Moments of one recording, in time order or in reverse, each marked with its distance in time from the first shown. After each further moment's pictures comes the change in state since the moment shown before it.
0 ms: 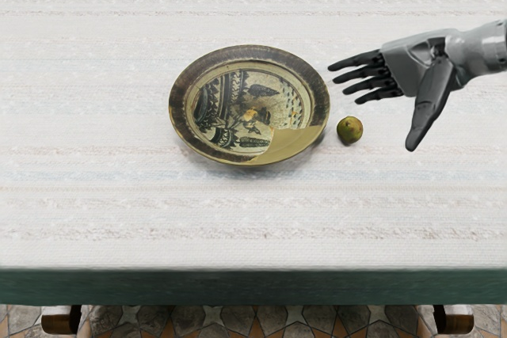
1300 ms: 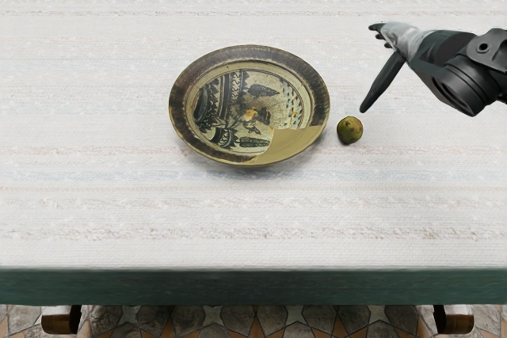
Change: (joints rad) left arm 0.000 0.000 0.000 0.000 0.000 0.000 0.000; right arm 0.037 0.353 -0.269 -0.025 -0.517 -0.979 0.000
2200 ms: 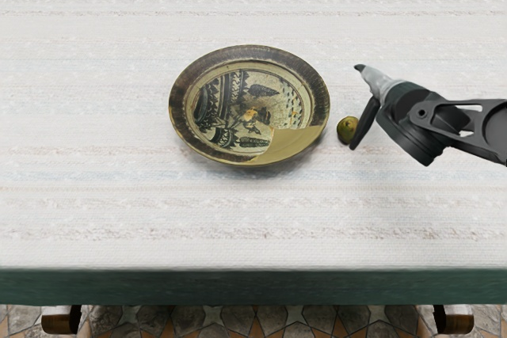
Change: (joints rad) left arm 0.000 0.000 0.000 0.000 0.000 0.000 0.000; right arm -0.145 0.153 -0.063 -0.074 -0.169 -0.116 0.000
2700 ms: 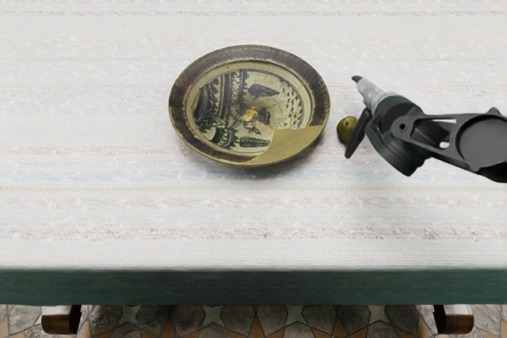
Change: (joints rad) left arm 0.000 0.000 0.000 0.000 0.000 0.000 0.000; right arm -0.068 0.081 -0.001 -0.102 -0.029 -0.024 0.000
